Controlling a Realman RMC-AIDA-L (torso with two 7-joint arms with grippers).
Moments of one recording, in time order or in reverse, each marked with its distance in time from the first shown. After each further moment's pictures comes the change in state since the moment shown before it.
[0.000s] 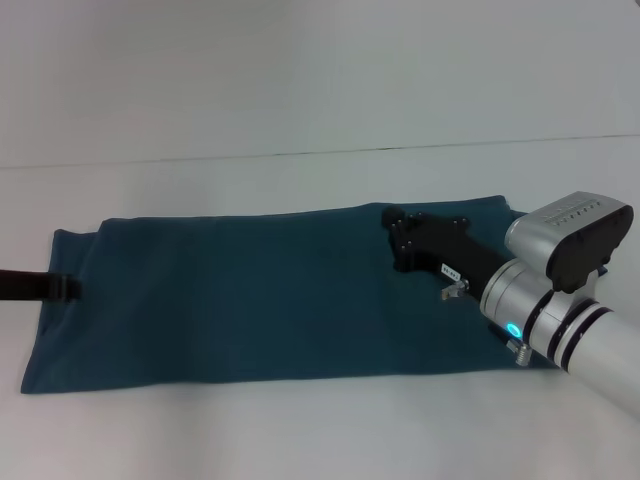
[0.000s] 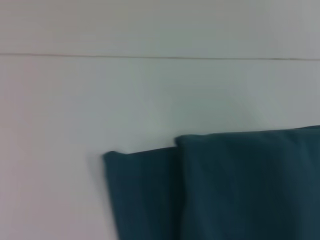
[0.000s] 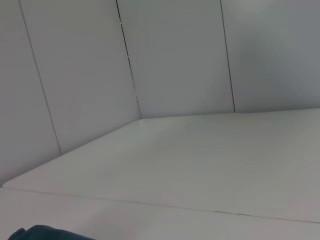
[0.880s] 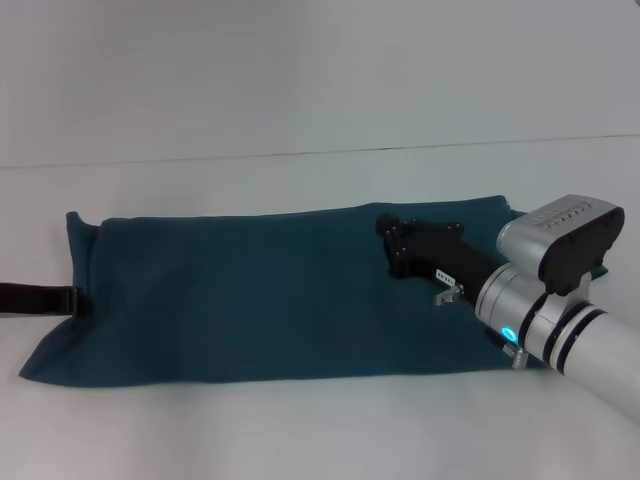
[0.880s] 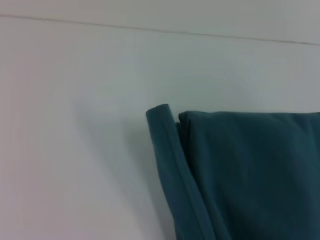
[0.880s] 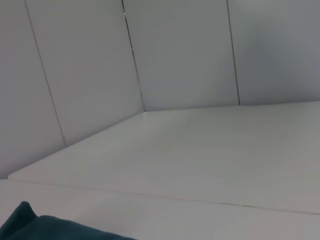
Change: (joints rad) left arm -0.030 0.029 0.000 0.136 -0.026 -0.045 -0.005; right arm 0.007 0.000 -0.009 0.011 -0.004 0.015 0.000
